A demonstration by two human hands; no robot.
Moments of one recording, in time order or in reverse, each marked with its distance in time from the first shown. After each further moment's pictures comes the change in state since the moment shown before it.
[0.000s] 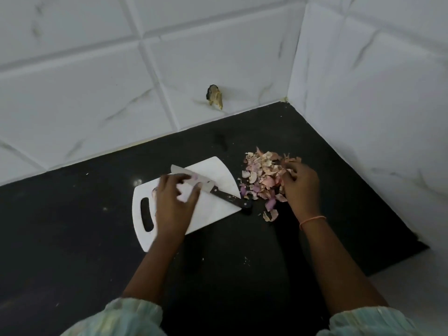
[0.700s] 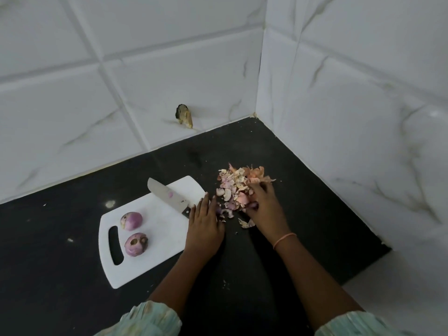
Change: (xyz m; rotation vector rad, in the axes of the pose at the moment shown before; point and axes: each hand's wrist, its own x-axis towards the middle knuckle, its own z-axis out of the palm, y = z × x) left_hand -0.020 0.017 0.111 0.412 -0.606 0.162; right_hand -0.008 0.022 0.011 -0.121 -0.231 -0.088
